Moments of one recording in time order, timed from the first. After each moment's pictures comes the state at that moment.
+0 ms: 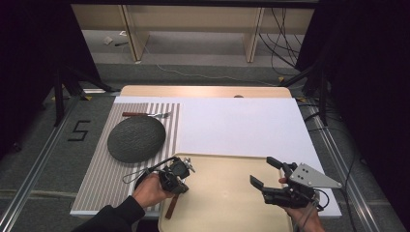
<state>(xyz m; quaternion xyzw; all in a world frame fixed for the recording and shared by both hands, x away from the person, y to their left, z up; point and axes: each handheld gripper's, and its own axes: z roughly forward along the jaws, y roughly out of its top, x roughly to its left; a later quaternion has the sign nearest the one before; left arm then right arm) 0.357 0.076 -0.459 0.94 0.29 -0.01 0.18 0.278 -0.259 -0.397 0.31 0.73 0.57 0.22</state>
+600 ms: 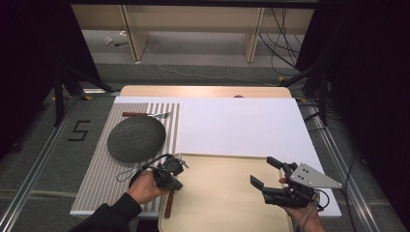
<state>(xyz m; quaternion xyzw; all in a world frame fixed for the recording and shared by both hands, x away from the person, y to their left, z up) 0.367 0.093 -0.459 0.93 0.32 -0.01 0.18 0.278 -0.259 -0.397 0.31 0.73 0.57 0.22</state>
